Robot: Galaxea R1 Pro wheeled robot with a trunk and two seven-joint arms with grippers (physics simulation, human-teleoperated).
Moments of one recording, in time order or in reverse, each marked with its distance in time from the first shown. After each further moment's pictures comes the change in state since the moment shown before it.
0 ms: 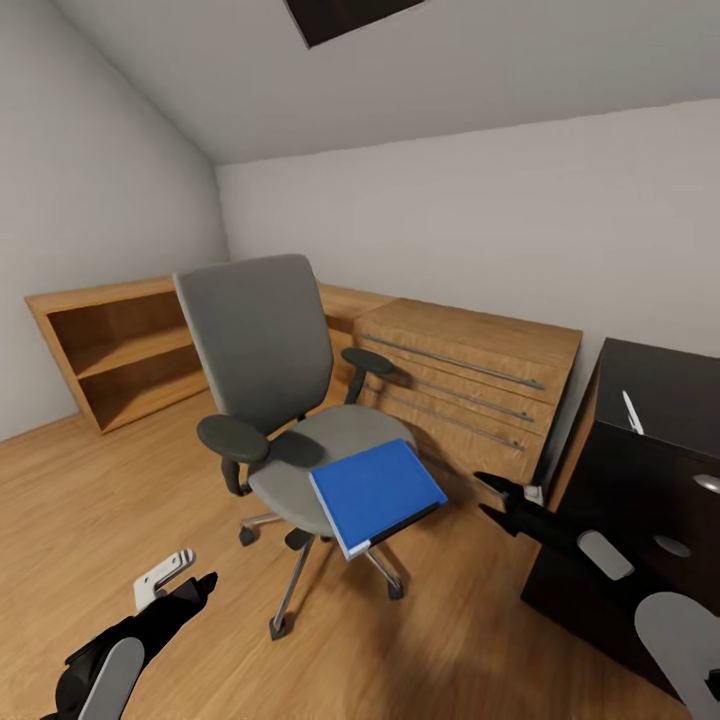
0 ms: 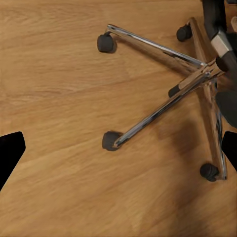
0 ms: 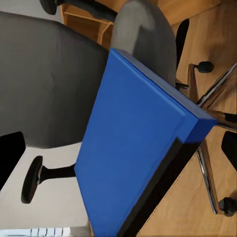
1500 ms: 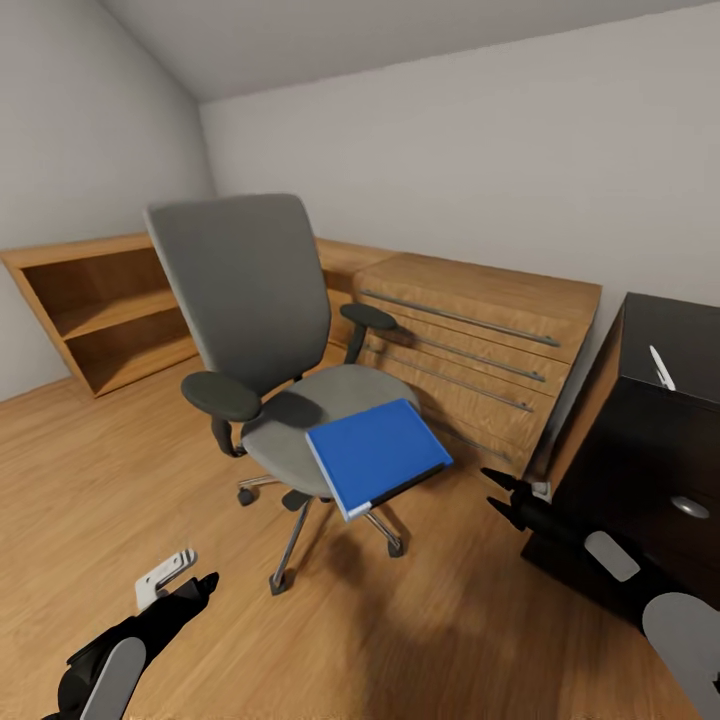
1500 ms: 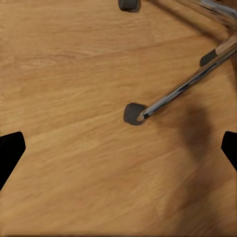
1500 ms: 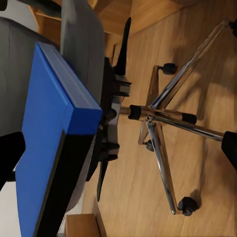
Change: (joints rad) left arm 0.000 -0.004 -0.002 0.000 0.000 -0.002 0.000; right arm 0.000 -0.021 0.008 -0.001 0.021 -0.084 0.045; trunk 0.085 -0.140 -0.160
